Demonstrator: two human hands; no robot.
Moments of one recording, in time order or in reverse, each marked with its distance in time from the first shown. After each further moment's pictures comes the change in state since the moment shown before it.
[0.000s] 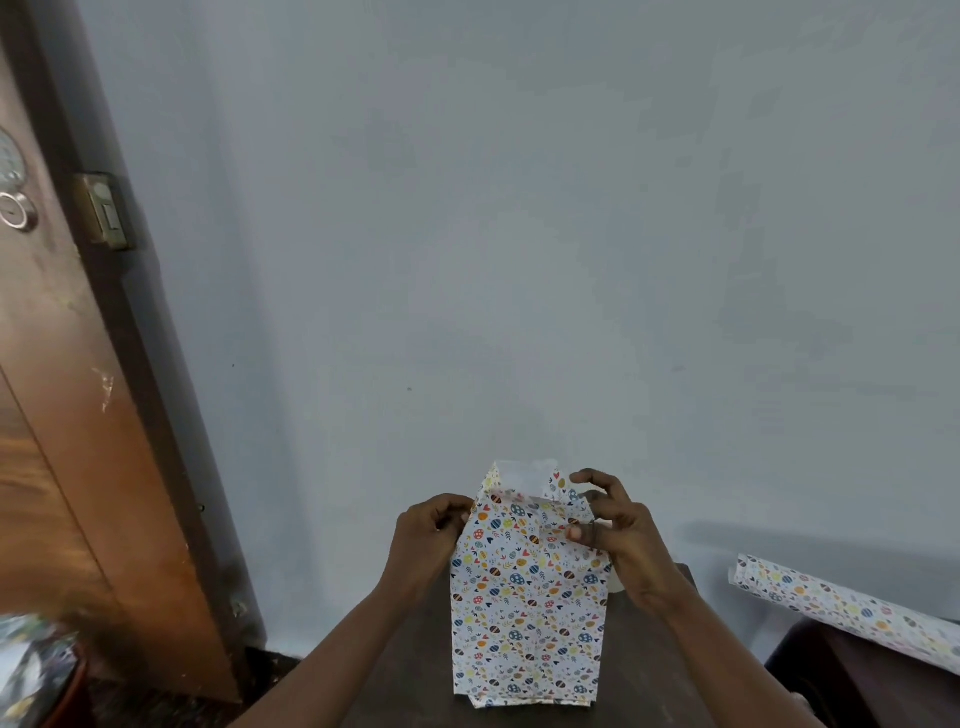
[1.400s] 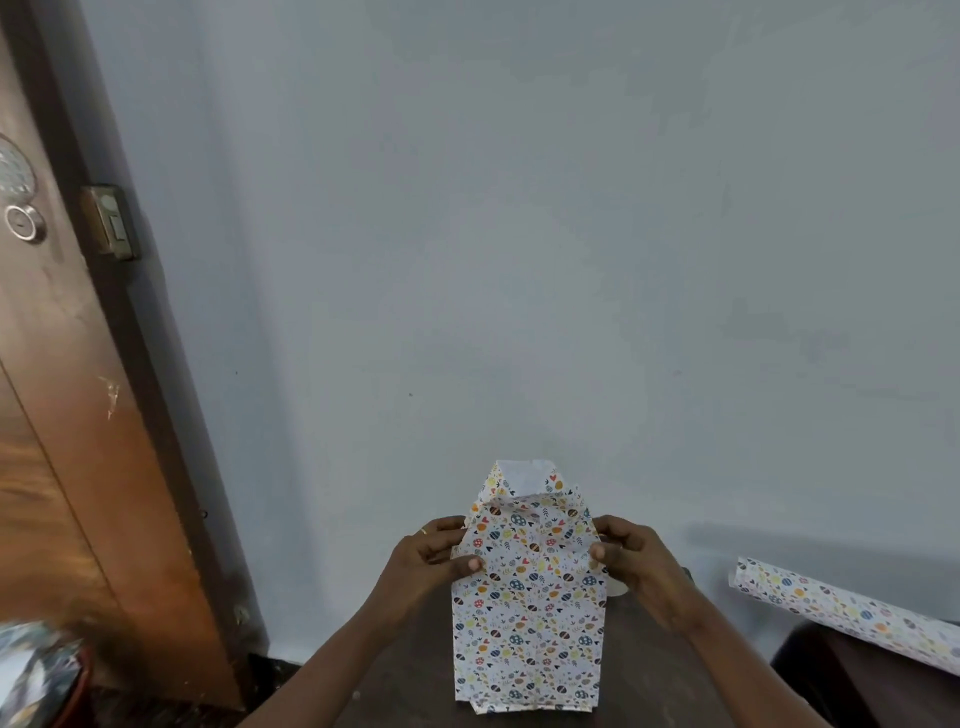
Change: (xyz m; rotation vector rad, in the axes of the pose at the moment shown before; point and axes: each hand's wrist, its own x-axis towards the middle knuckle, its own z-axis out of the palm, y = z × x) left_hand -0.023 -0.013 -0.016 -0.380 -0.274 -0.097; right_hand -0.012 0.013 -0.021 0.027 -0.190 0.140
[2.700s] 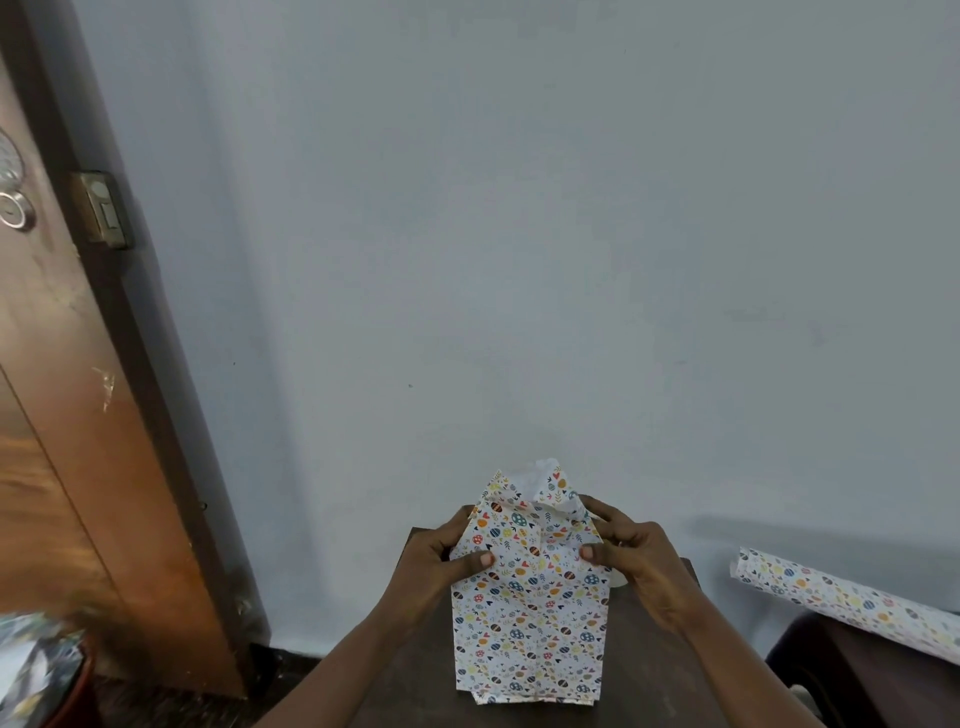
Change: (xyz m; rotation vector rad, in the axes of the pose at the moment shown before) left_hand -0.003 0.004 0.016 -0.060 -0.024 0.047; right_hand -0.001 0.001 0.003 0.056 0.061 -0.018
